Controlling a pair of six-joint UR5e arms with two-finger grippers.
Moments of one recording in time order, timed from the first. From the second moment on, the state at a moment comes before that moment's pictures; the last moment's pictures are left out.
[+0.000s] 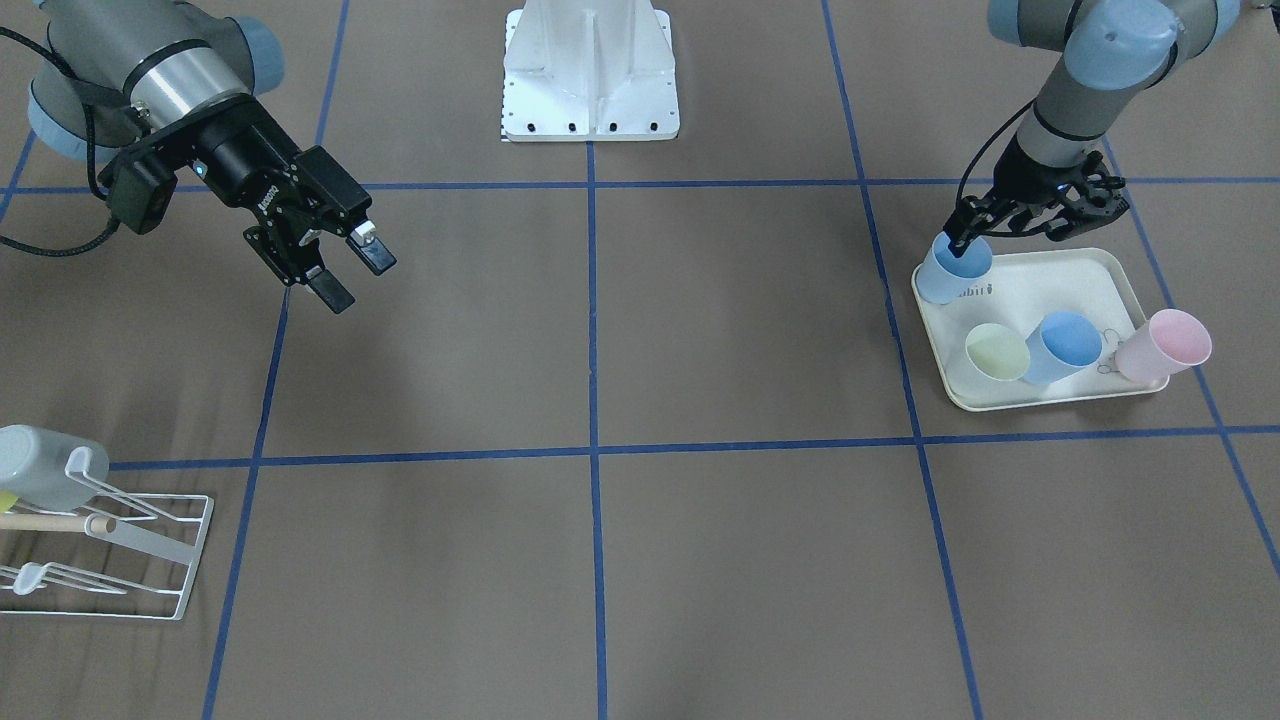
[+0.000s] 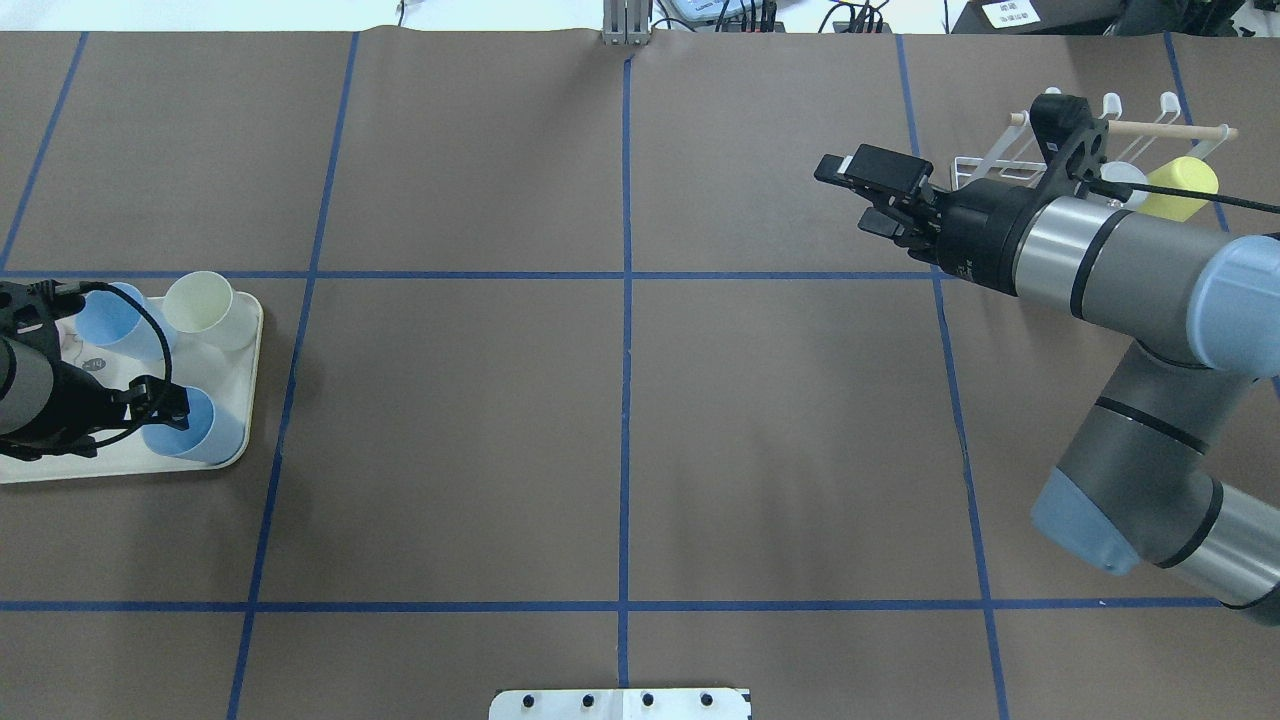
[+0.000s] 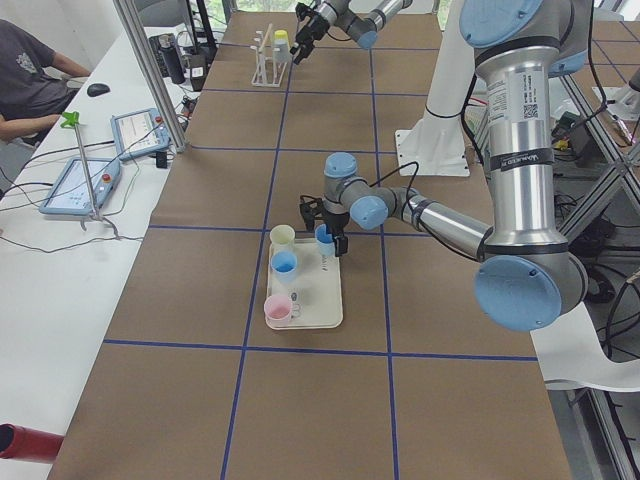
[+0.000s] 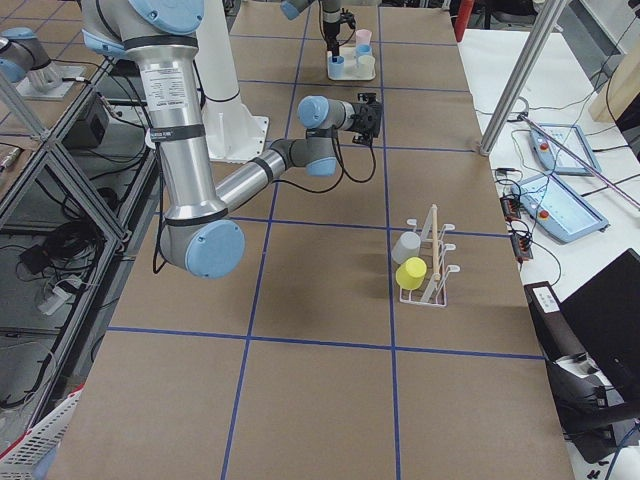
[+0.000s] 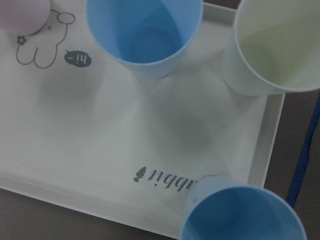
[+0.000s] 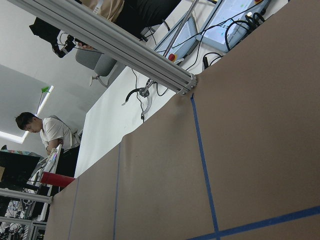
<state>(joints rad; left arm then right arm) -0.72 -1.43 -1.99 -1.91 -1.99 -1.32 0.70 -1.37 1.88 -0.48 1.60 1.67</state>
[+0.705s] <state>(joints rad) -0.70 -1.46 -1.97 -1.91 -2.00 -1.32 0.70 -1.37 1.88 -0.48 1.60 1.67</state>
